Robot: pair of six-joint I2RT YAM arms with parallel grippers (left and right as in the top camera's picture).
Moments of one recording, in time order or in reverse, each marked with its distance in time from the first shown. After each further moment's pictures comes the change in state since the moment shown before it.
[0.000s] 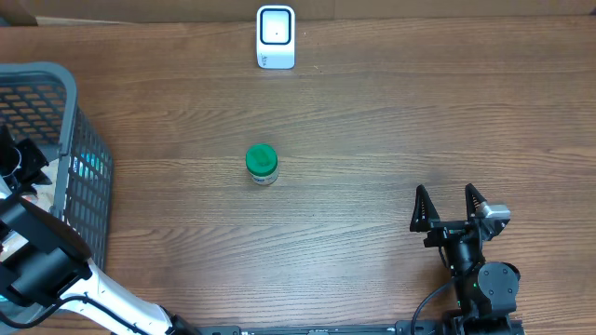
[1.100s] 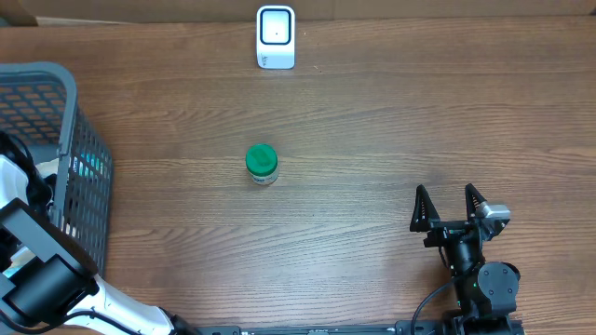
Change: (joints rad) left arm 0.020 -0.114 -0.527 0.499 -0.171 -0.017; right arm 0.000 0.000 0.000 0.001 0.000 0.000
